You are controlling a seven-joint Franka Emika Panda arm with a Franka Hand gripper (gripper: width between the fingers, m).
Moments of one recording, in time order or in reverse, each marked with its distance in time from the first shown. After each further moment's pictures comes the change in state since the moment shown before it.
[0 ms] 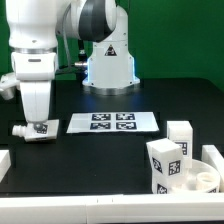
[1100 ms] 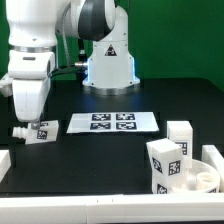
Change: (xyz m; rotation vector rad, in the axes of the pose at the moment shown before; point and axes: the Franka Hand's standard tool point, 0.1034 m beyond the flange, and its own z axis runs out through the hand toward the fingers) arm 0.001 -0.009 0.003 0.020 0.001 0.144
